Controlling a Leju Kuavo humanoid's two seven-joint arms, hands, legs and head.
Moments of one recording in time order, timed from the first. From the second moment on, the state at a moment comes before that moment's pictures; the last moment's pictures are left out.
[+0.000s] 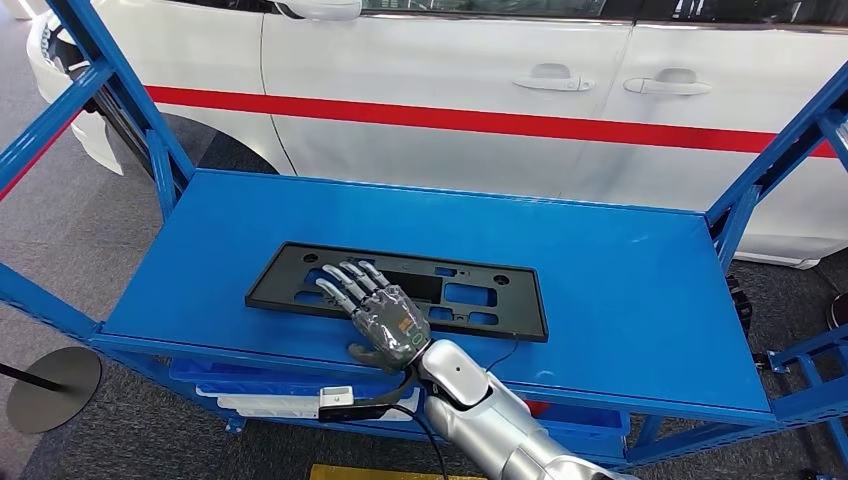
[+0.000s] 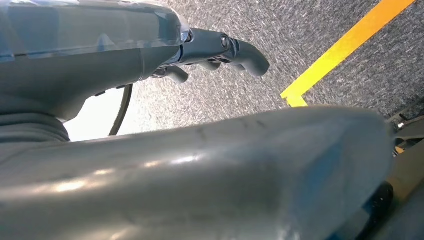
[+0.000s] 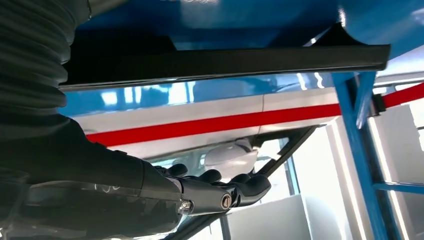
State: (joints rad) left arm -0.18 -0.06 -1.51 -0.14 0.80 0.06 0.21; right arm -0.51 0.20 0.74 -0.70 1.09 -0.60 -0.25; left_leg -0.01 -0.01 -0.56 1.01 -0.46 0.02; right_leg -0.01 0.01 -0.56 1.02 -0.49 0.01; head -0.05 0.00
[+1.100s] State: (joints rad) left arm -0.18 -0.06 -1.55 -0.14 0.77 0.05 0.21; right arm -0.45 0.20 0.62 -0.66 1.41 -0.71 0.01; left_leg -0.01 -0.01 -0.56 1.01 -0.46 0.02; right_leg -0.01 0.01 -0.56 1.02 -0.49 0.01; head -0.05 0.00
